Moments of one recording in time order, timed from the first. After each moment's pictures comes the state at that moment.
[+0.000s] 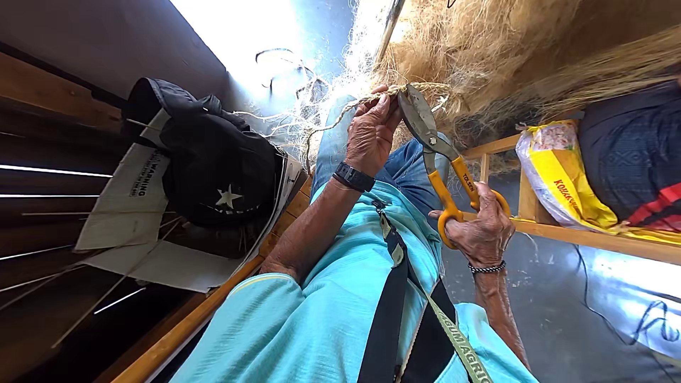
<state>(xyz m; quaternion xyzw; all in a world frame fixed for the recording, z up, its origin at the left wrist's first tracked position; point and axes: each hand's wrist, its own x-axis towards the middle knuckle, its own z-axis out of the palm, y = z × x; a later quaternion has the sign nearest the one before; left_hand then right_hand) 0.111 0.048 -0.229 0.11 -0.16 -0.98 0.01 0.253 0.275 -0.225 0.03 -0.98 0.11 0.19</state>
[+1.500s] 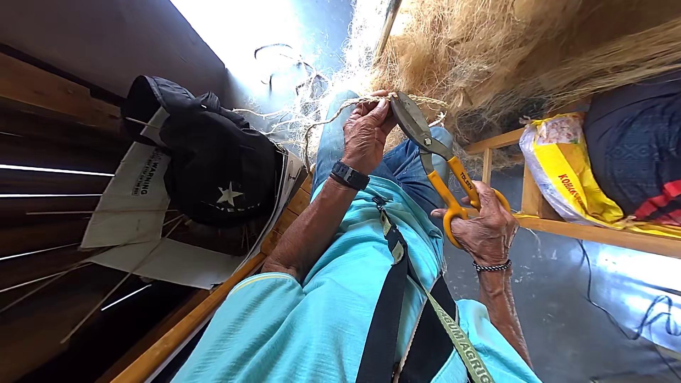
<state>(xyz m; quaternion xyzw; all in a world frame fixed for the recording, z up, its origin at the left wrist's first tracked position) 0.113 0.045 -0.244 0.13 -0.24 -0.96 0.01 0.255 0.279 -0.221 0.04 -0.98 0.14 0.14</state>
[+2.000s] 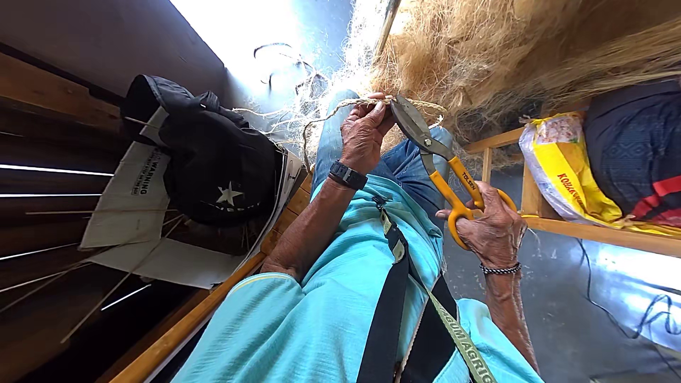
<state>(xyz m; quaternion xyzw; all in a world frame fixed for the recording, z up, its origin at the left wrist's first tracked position) 0.114 0.044 -0.250 0.14 -0.26 -0.96 0.01 0.255 0.284 -0.208 0.03 -0.99 0.12 0.11</state>
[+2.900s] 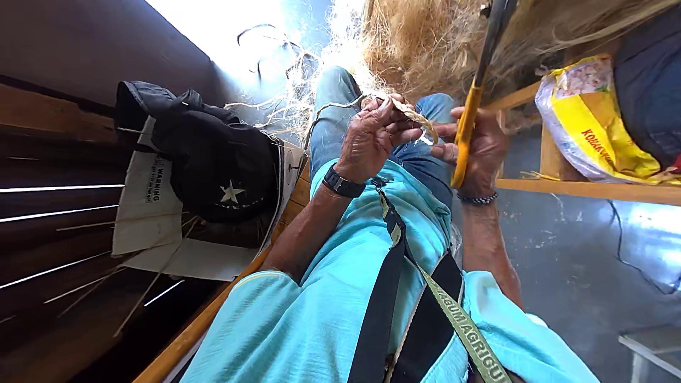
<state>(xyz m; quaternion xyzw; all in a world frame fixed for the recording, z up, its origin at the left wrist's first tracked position) 0.156 0.046 -0.240 0.01 -0.23 -0.96 -0.18 0.186 0.249 -0.238 0.13 -0.72 0.68 0.10</state>
